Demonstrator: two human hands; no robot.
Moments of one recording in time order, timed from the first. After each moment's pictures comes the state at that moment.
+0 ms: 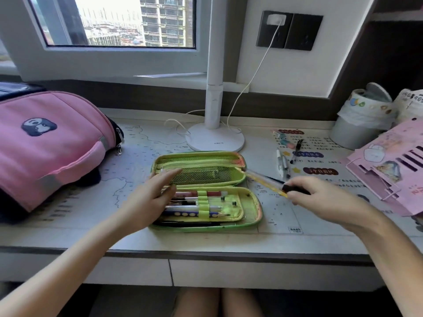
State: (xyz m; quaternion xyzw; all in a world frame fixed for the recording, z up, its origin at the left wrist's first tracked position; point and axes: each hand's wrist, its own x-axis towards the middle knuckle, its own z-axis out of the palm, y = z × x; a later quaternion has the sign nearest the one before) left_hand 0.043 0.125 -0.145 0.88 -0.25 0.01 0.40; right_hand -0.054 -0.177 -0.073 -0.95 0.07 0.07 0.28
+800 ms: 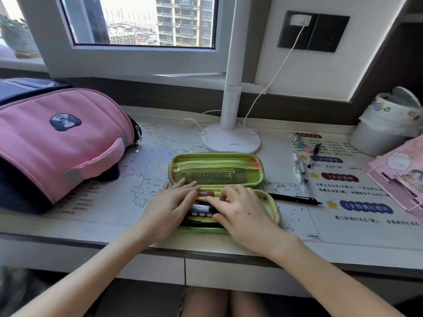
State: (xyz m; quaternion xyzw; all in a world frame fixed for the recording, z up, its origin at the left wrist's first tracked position) left_hand 0.039 0.129 -0.170 0.91 -0.24 0.03 0.35; right_hand -0.014 -0.061 -0.147 -0.96 -0.22 -0.15 0.07
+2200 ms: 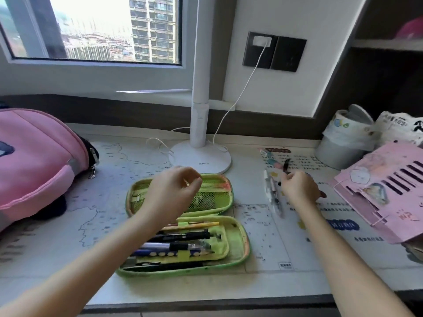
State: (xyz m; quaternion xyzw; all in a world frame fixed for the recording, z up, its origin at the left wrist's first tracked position) left_hand 0.070 0.047 -0.097 0.87 -0.23 0.10 0.42; right_hand 0.082 -0.247 -0.139 -0.88 0.39 -0.20 0.18
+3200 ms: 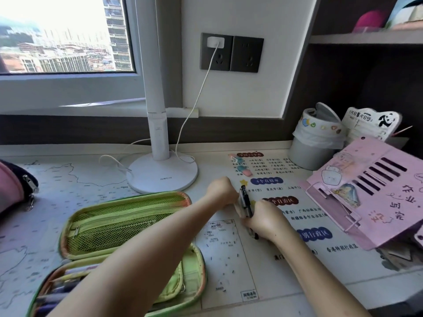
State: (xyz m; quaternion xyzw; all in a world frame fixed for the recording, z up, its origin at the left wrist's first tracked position) left_hand 0.151 -0.177 -0.133 0.93 -0.18 -0.15 0.29; right_hand 0.054 -0.259 -0.148 -0.95 0.22 0.02 0.20
